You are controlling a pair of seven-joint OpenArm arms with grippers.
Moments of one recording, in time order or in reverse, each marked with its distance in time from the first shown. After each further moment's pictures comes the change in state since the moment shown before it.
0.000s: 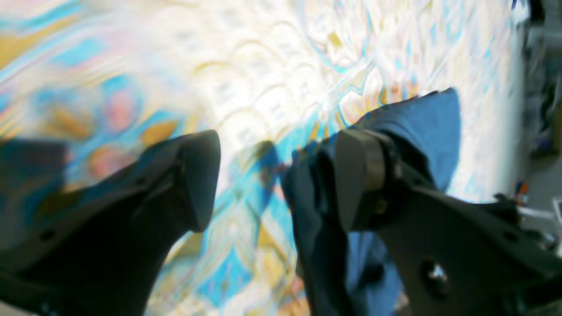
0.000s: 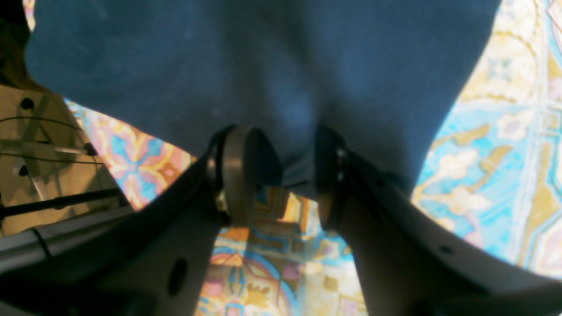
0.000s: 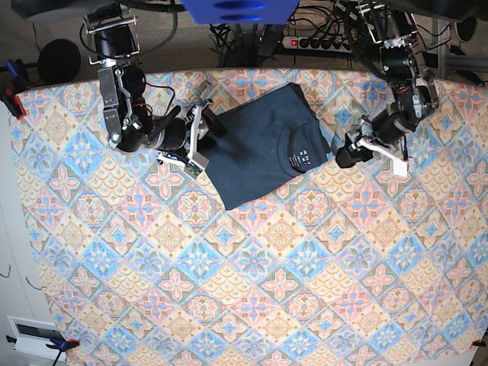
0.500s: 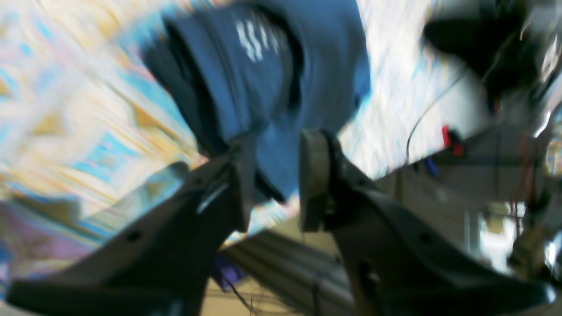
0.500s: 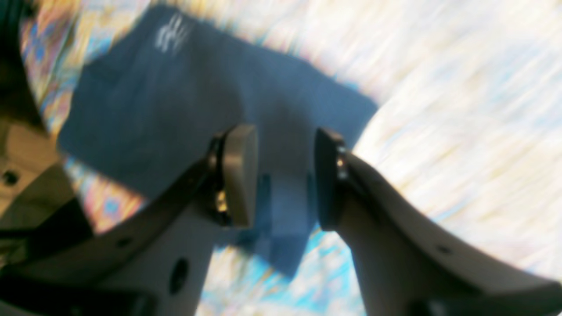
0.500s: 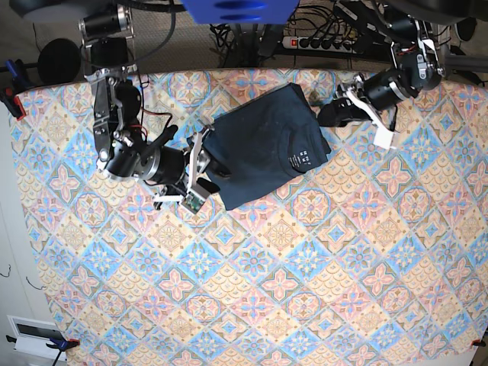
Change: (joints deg) left arm 16.0 -2.7 5.5 23.2 -9.9 -1.2 11.5; right arm 8.4 0.1 0.2 11.0 0.3 0.1 0.5
